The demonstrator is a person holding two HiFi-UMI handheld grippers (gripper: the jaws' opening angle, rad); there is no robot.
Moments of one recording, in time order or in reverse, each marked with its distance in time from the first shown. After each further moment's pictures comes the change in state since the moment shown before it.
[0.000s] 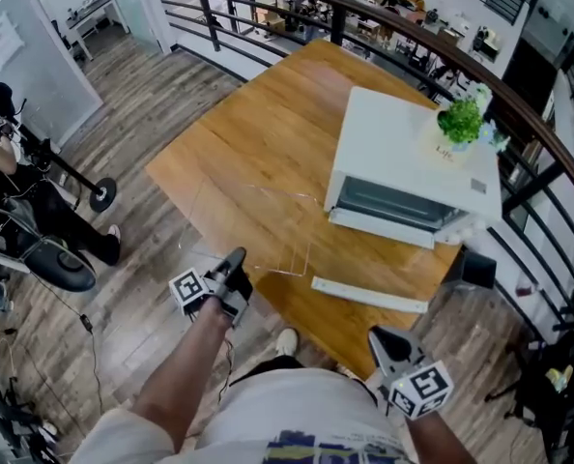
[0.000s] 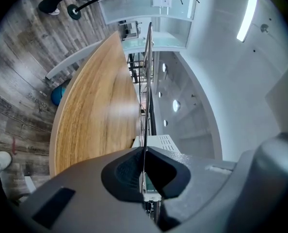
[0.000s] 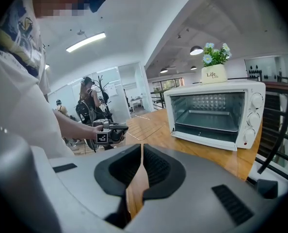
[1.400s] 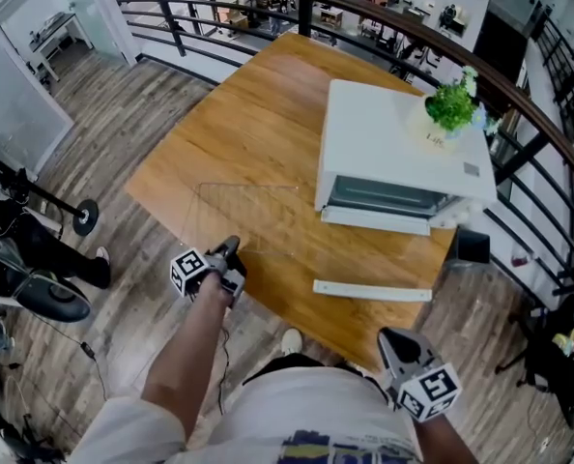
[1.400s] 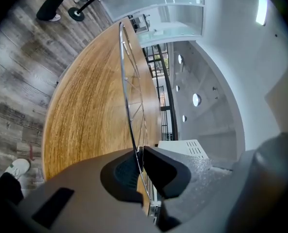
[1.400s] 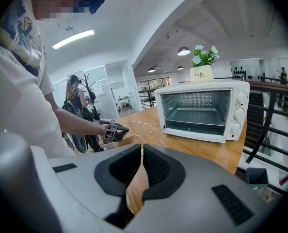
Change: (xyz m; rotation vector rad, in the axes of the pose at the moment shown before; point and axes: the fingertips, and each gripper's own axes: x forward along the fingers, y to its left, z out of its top) left arm 0.073 0.069 0.050 -0.033 0.068 0.222; right arm 0.000 -0.001 -0.003 0.060 0.010 -0.162
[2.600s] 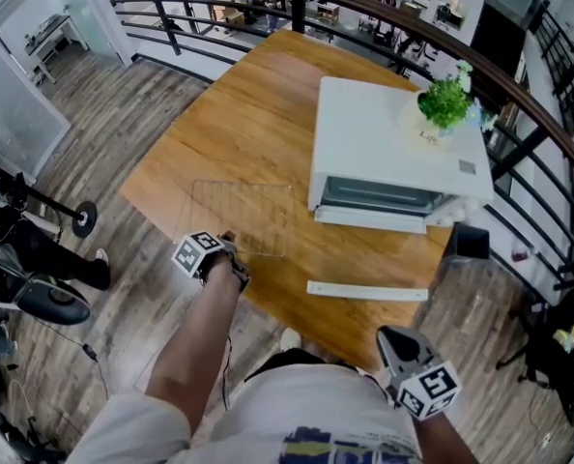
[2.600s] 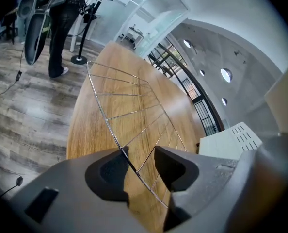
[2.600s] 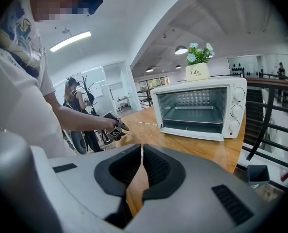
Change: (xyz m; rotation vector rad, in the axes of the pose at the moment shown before) left arm 0.007 0.015 0.011 0.246 -0.096 0.545; right arm -0.001 -0.018 -0.002 0.038 0.008 0.003
